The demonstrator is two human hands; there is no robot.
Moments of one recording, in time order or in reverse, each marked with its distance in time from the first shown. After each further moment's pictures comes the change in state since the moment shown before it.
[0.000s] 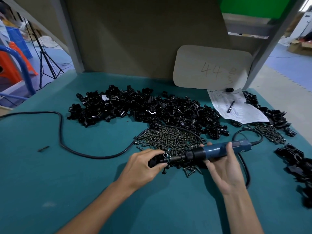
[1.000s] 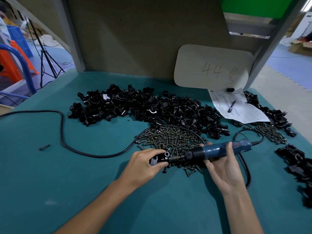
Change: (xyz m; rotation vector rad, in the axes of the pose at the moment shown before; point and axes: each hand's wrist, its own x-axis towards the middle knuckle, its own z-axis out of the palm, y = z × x) left_hand 0.002 -0.003 0.001 -0.032 -0.024 -0.075; right_hand 0.006 0.006 -0.005 -0.002 -0.034 -0.012
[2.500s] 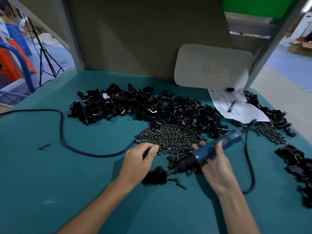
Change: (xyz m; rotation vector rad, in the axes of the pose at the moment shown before) left_hand 0.001 -0.008 -0.001 -0.051 0.180 -0.031; right_hand -0.013 0.011 0.016 -0.116 -0.028 0.041
